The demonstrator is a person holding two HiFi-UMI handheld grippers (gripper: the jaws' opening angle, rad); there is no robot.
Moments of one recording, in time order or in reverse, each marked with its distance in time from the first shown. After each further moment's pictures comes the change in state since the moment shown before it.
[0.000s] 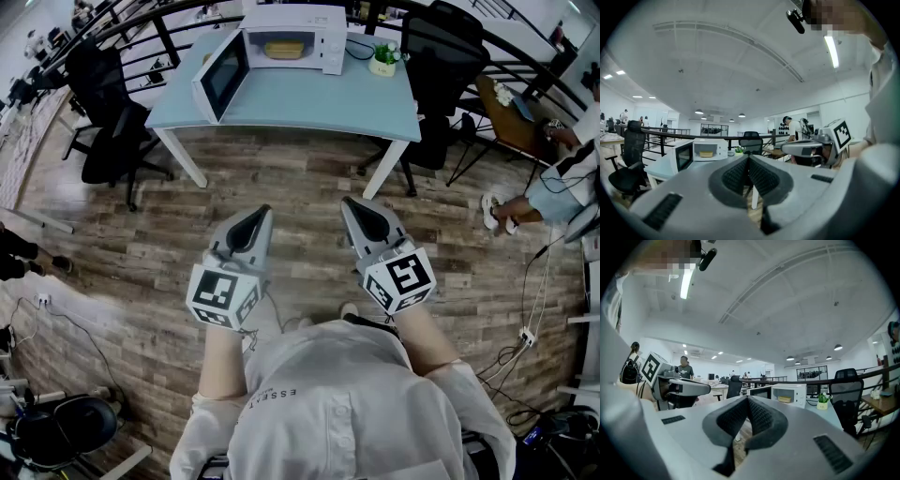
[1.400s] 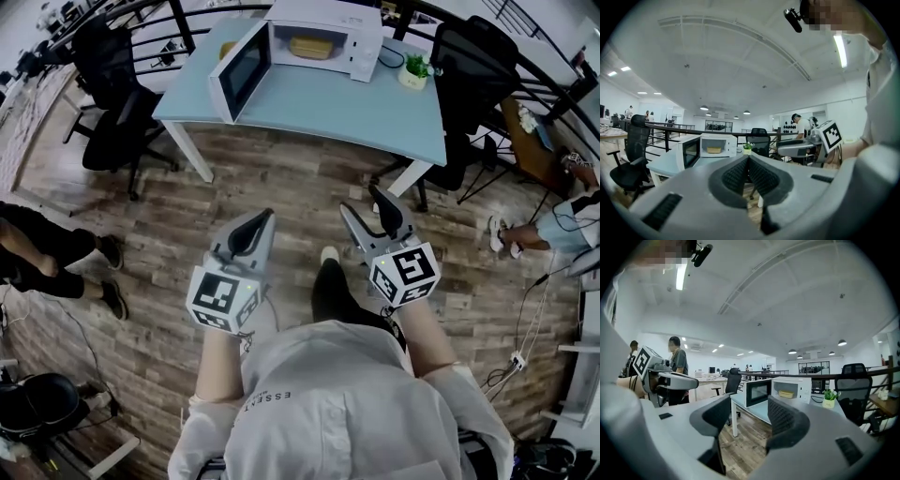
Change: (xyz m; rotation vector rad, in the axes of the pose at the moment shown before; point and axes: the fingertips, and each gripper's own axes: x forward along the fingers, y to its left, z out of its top) left arm 0.039 0.090 -0.027 -0.032 0.035 0.040; right arm 0.114 -0.039 -0.033 -0.009 0.081 0.016
